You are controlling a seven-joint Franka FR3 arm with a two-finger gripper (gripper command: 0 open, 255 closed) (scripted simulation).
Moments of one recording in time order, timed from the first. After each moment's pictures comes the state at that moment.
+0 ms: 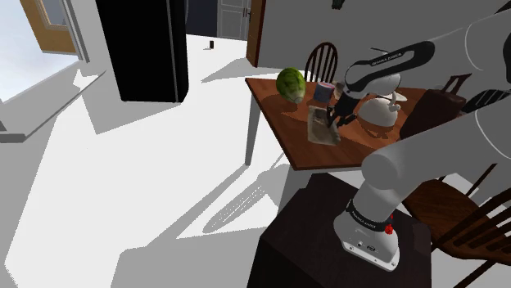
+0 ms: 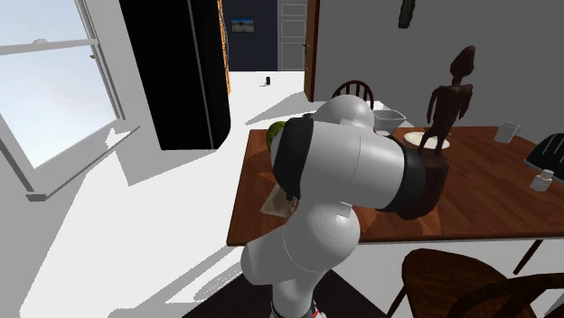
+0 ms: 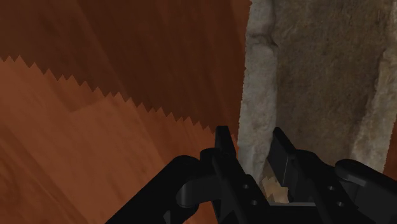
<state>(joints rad) -0.45 -0.56 -0.45 -2.73 -0.18 2.32 0.34</state>
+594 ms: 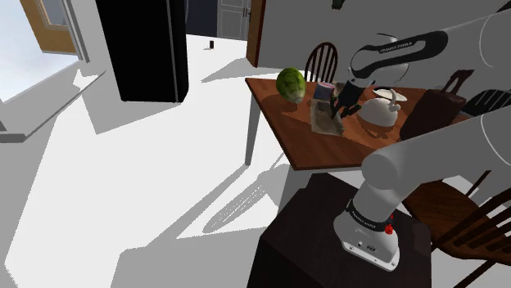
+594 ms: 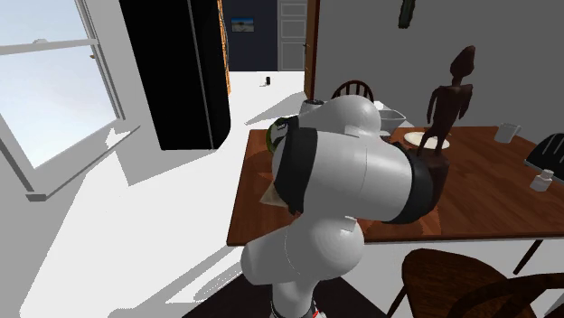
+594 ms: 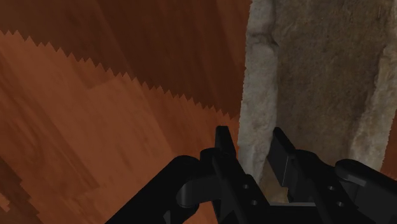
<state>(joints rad) -0.46 -0.63 -0.42 -2.65 -0.17 2.18 0.35</state>
